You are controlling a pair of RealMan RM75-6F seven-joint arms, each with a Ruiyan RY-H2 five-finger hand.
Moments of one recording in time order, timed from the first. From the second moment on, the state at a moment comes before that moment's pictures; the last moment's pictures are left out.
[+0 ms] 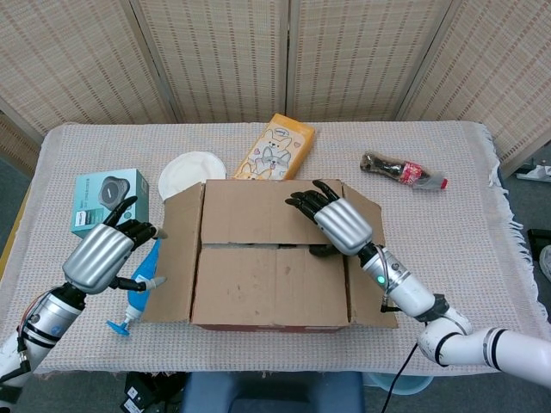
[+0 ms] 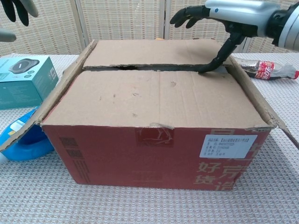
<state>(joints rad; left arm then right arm) -0.57 -0.84 -0.12 -1.99 1.53 1.16 0.08 0.78 -1.32 0.24 -1.58 -1.42 0.94 -0.04</state>
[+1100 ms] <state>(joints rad) -0.55 -0.83 -0.14 -2.00 1.56 1.17 0.06 0.92 -1.41 0.45 -1.24 -1.20 1.00 -0.07</state>
